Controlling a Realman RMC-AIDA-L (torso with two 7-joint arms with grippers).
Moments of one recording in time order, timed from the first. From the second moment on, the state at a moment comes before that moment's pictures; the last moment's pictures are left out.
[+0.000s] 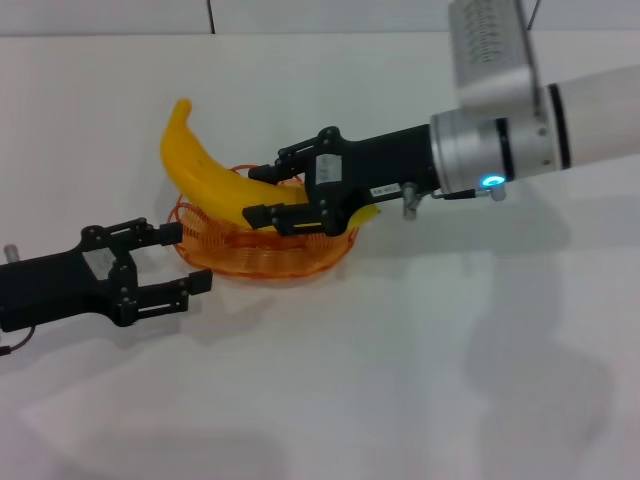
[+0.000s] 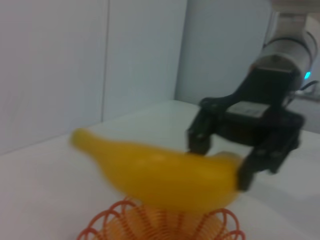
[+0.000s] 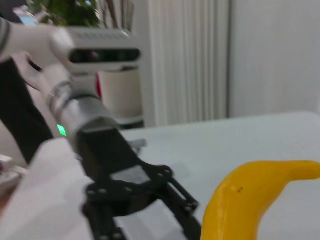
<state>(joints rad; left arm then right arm) -0.48 -2.02 0.68 0.49 1.97 1.54 -1.10 0.98 2.05 -0.34 -0.18 -2.43 -1.37 1.09</state>
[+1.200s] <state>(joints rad) -0.47 -2.01 0.63 0.48 1.98 1.54 -1.09 0.50 2.03 -0.28 -0.41 -2.22 -1.60 0.82</state>
